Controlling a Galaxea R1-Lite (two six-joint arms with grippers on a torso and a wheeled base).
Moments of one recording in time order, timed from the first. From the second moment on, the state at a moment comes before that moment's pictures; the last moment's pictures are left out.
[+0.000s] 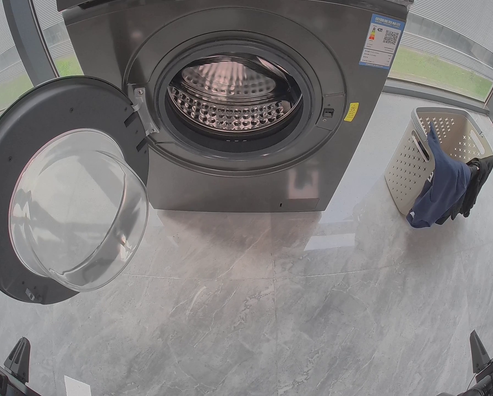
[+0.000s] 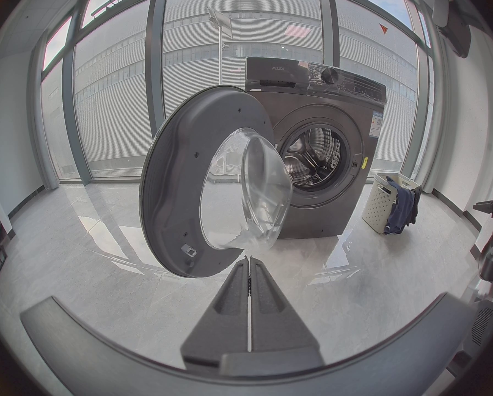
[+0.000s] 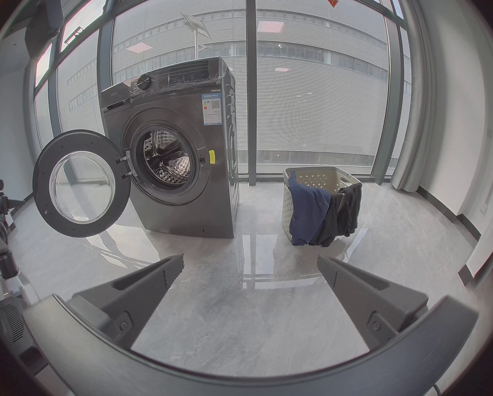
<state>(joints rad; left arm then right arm) 0.00 0.02 -0.02 0.00 0.01 -0.01 0.00 0.01 -0.02 0.00 0.00 -0.01</state>
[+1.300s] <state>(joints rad) 0.00 0.02 -0.02 0.00 0.01 -0.01 0.00 0.01 -0.02 0.00 0.00 -0.01</state>
